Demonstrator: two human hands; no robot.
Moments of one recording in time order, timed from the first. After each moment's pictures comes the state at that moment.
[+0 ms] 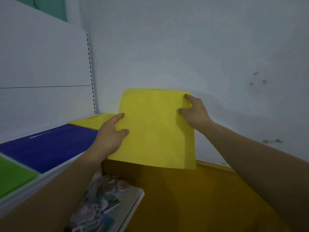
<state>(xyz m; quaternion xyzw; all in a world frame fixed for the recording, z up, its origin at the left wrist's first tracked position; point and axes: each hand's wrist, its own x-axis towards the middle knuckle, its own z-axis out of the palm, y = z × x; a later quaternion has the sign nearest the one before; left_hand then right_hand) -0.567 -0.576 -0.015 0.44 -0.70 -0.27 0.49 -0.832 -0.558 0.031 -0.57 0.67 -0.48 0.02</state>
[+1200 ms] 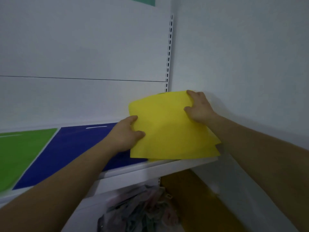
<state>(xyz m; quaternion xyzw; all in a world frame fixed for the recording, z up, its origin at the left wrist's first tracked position) -0.544 -0.738 -0.014 0.73 -0.53 -0.12 0.41 -0.726 -0.932 0.028 -0.84 0.41 -0.35 0.10</state>
